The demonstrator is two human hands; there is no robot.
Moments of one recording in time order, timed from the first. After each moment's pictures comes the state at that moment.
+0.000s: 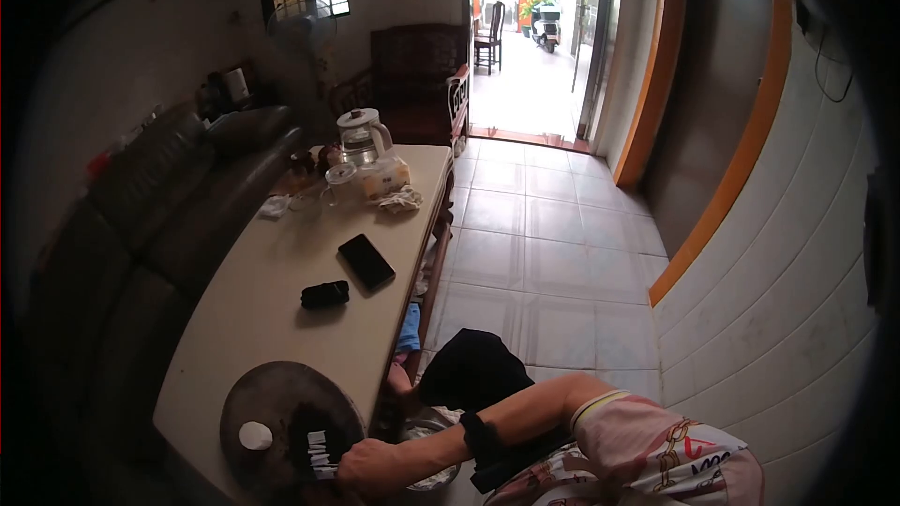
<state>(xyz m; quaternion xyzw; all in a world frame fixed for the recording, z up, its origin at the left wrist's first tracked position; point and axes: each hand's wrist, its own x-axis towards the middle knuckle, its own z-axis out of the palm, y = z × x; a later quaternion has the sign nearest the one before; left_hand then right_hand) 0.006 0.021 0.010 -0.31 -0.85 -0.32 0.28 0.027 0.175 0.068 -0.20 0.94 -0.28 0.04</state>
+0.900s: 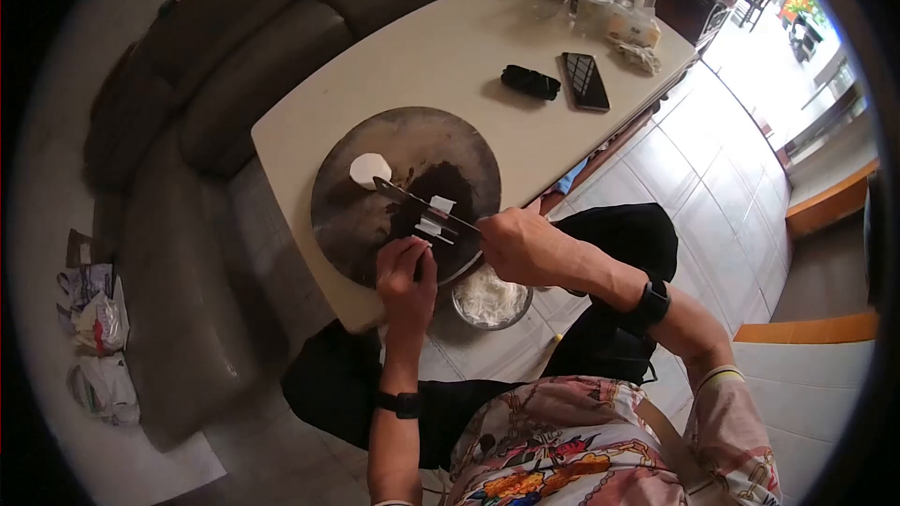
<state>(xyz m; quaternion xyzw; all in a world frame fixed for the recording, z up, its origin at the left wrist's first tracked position) -0.008 0.017 -0.016 -0.23 -0.84 -0.41 0.25 0.022 0.216 0.079 -0.16 0.93 -0.32 0.03</state>
